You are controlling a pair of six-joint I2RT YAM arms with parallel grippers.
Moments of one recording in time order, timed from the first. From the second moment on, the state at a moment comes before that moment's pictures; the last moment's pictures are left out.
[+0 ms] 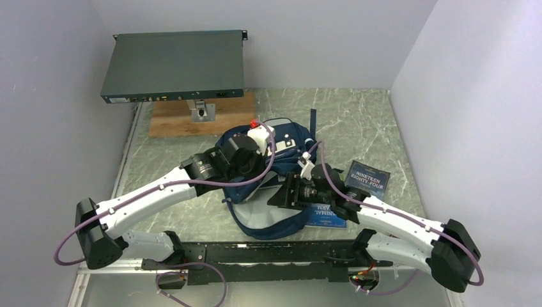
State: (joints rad) left arm -0.97 1.25 1.16 -0.52 -0.16 -0.36; right arm 0.83 0.96 0.52 -0.11 -0.33 0.98
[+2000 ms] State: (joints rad) left arm -1.11 1.49 1.13 -0.01 0.27 -0.47; right arm -0.07 1.03 0.71 -0.73 0.22 0.66
